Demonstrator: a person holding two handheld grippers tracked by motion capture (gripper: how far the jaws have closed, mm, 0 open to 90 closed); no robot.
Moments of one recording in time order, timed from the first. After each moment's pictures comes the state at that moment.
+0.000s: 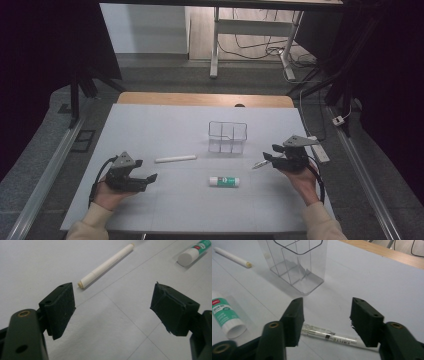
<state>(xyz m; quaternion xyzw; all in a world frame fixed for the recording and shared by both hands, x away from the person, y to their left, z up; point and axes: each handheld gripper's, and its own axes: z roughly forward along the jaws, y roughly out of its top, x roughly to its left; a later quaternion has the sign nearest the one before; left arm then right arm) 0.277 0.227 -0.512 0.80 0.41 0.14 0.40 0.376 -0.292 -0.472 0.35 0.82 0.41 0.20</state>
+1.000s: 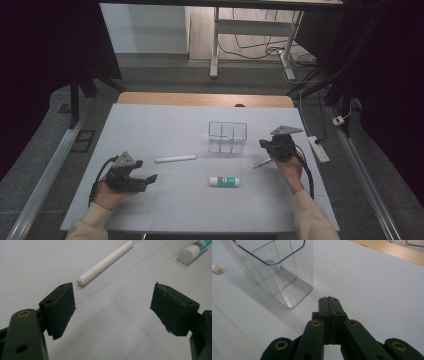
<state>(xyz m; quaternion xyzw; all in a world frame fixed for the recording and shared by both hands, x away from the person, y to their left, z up) 0.278 0.227 -0.513 0.81 0.42 0.13 0.40 0.418 -0.264 -0.484 0.37 0.82 0.37 0.20</state>
